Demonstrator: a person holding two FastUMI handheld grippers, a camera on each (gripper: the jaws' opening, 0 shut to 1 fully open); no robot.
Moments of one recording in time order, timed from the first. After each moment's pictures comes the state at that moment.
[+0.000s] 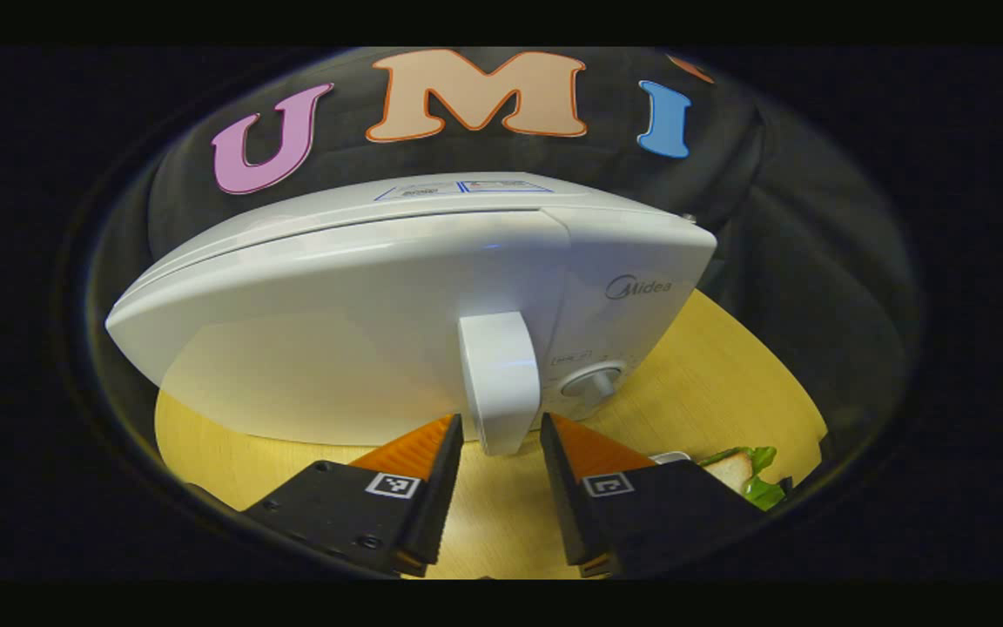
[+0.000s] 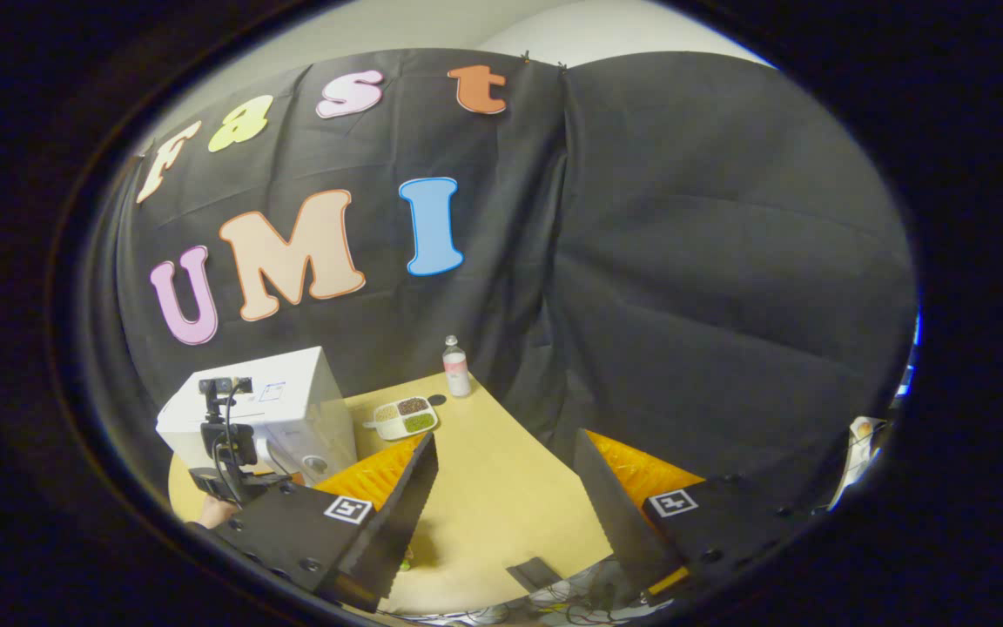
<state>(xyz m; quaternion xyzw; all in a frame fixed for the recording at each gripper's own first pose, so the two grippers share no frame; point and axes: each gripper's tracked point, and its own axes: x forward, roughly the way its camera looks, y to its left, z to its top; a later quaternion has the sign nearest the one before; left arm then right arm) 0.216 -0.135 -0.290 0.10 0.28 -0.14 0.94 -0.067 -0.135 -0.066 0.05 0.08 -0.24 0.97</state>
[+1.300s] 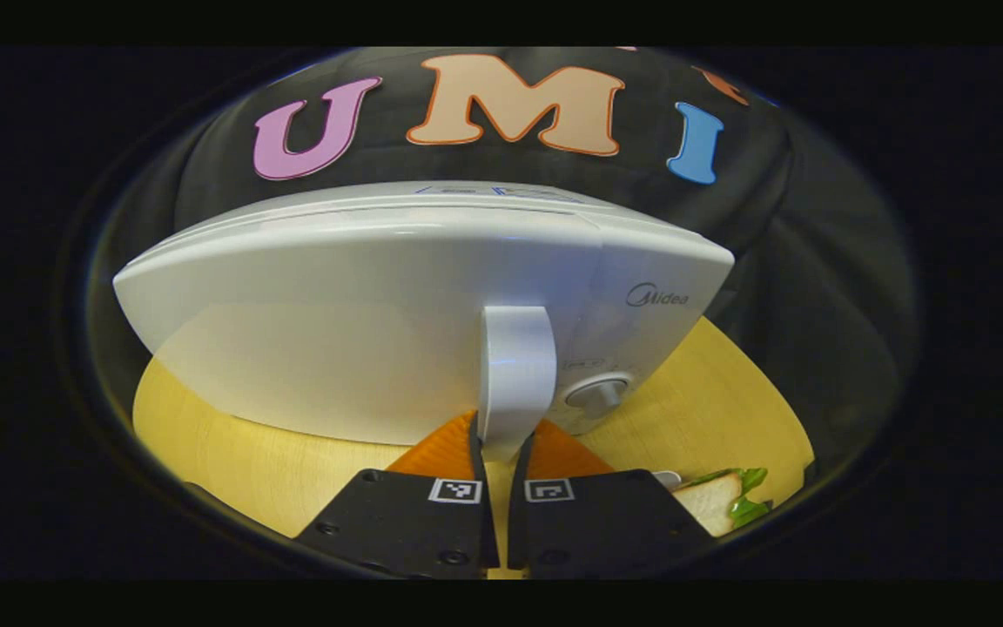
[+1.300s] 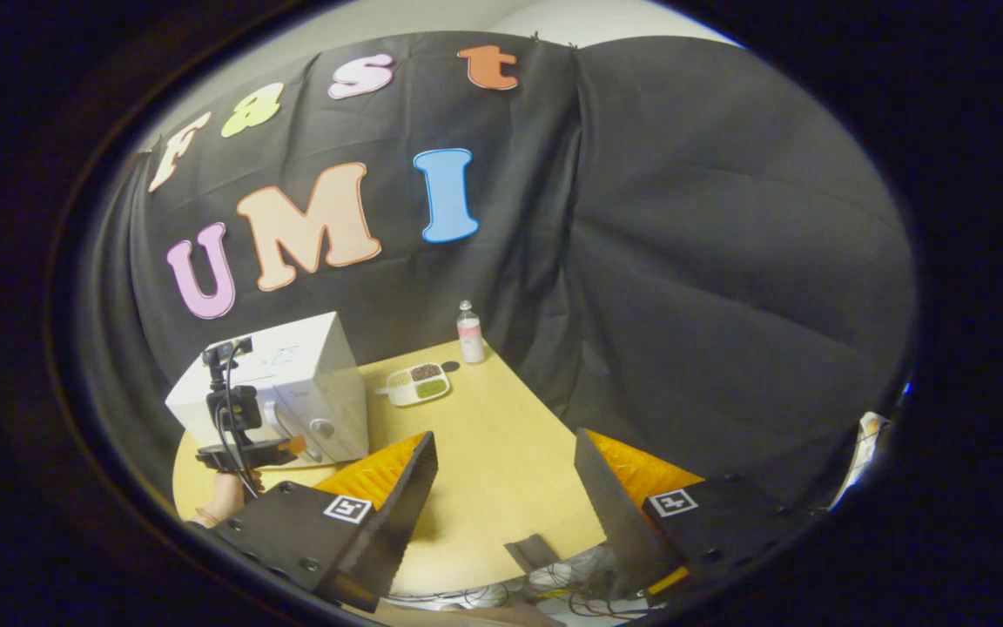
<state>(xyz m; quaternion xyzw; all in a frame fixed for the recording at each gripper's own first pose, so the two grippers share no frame) 0.218 -0.137 -0.292 0.03 0.24 -0.12 0.96 -0.080 -0.134 -0.106 0.06 0.12 -0.20 0.97</state>
